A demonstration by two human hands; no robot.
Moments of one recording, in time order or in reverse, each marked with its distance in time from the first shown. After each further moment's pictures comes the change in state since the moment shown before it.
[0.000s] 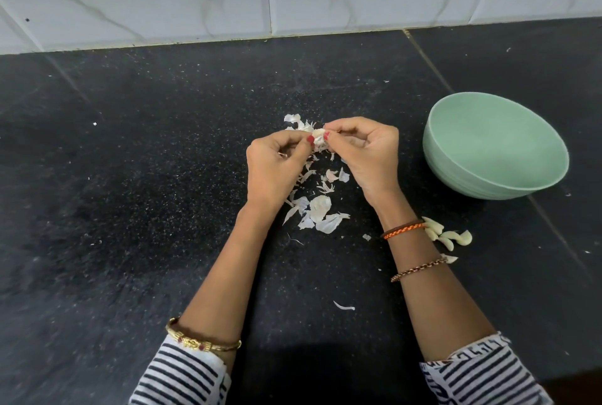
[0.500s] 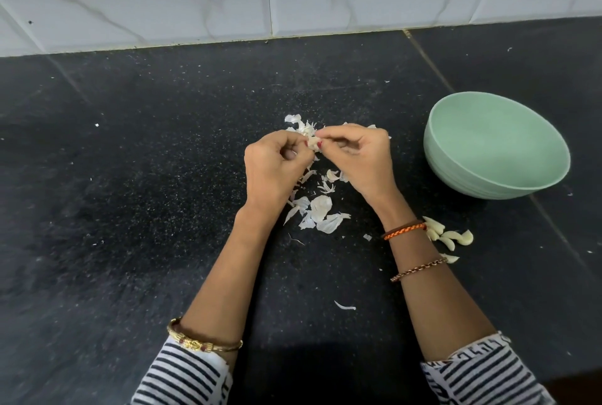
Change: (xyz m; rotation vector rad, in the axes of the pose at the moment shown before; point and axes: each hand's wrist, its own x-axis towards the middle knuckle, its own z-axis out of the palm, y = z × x) left_hand 0.001 -0.005 0.000 0.188 0.098 0.111; right_hand 0.000 0.008 0.001 -0.142 -0.104 -0.079
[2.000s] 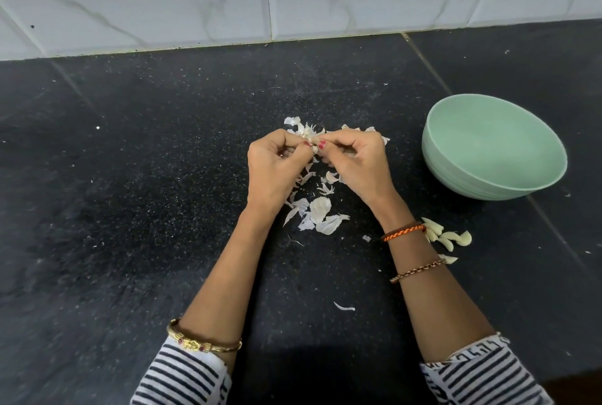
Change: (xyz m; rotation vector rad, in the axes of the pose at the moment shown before) left_hand 0.001 0.007 0.000 -0.263 -0.057 -0.136; right_hand 0.000 -0.001 0.000 -0.032 -0.060 -0.003
